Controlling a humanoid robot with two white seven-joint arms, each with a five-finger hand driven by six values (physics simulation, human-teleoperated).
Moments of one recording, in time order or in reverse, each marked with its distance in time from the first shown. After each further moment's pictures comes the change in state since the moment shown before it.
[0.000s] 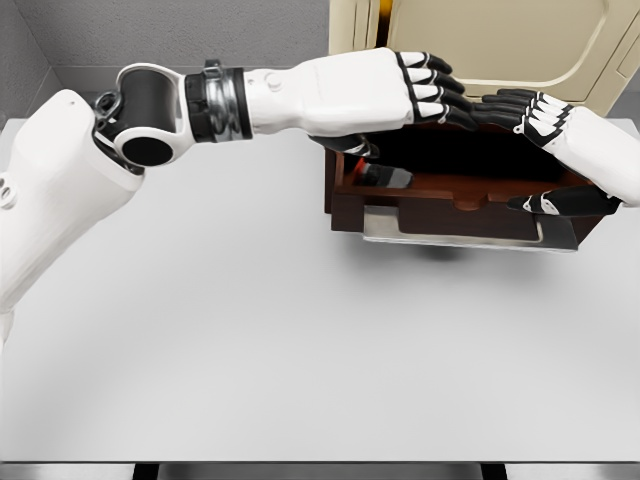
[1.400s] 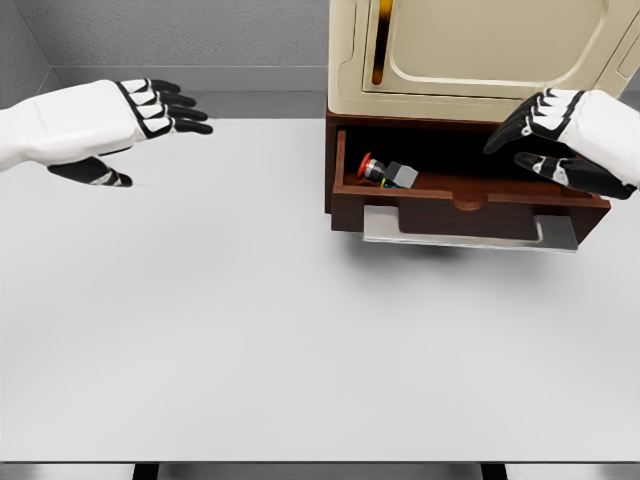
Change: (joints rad) left arm 0.282 0.659 0.182 -0.179 0.185 0.000 0.006; right arm 0.106 0.015 -0.207 -0.001 0.034 -0.001 0.109
